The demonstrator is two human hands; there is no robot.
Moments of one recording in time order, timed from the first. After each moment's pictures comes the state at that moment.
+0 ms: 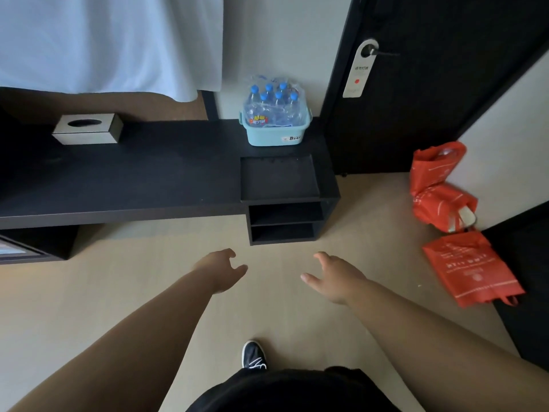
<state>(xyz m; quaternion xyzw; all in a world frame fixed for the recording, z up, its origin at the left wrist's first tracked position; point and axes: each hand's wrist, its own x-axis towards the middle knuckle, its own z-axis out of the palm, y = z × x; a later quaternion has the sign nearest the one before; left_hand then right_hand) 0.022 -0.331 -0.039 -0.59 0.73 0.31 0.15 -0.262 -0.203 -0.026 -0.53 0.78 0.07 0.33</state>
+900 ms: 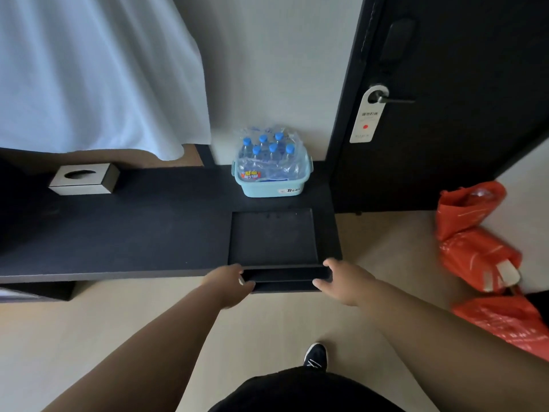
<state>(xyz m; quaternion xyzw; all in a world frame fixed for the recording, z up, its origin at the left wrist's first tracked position) -0.142 -0.505 -0.024 -0.60 0.74 0.28 0.16 -0.446 -0.420 -0.033 -0.56 0.75 0.08 0.33</state>
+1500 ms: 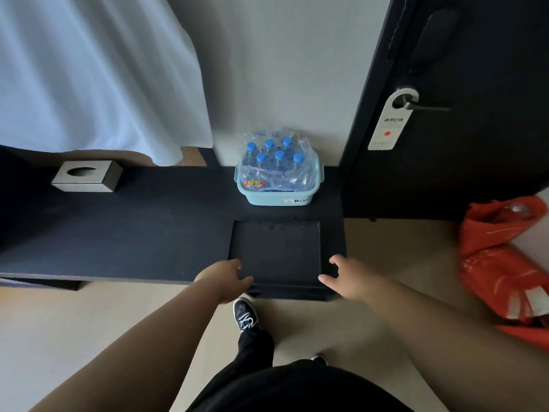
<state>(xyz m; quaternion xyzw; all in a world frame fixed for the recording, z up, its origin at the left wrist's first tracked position) -0.179 -0.591 -0.038 -0.62 0.71 0.26 0.20 -0.504 -0.522 -0.062 -0.57 0.74 0.09 0.36</state>
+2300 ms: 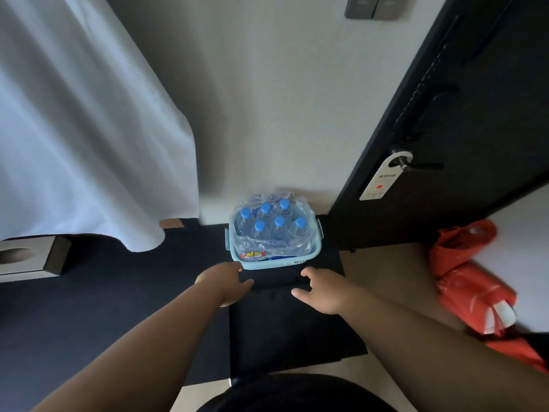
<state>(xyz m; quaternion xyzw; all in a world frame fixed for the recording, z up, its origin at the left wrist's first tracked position) -0.180 -0.844 -0.032 -0.51 0.80 0.25 0.19 -0.434 -0.720 -0.030 -0.53 0.76 0.07 0.37</state>
